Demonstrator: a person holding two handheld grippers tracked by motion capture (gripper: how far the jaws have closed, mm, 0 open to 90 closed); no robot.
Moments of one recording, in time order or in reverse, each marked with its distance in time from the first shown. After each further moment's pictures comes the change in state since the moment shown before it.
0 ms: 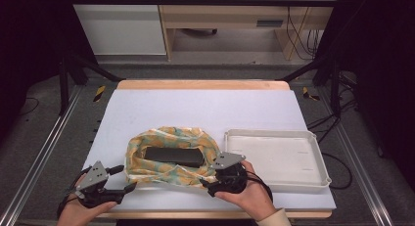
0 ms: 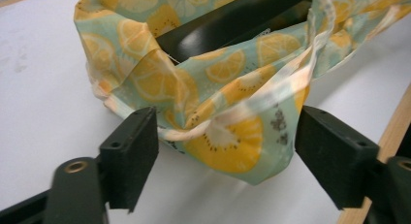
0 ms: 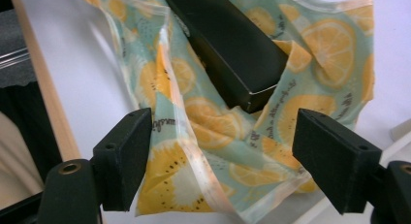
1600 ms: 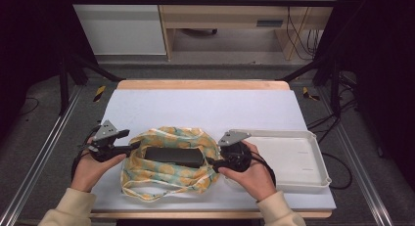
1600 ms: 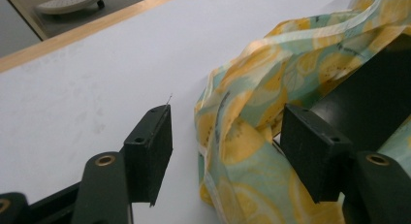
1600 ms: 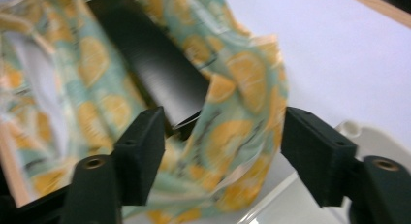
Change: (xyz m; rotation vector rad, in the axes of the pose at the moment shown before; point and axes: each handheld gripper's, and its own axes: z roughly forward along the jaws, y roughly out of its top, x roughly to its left) left arm 0.072 0.065 0.049 0.028 0.118 -0.020; right arm -0.043 0.030 -0.004 0.010 -0.074 0.057
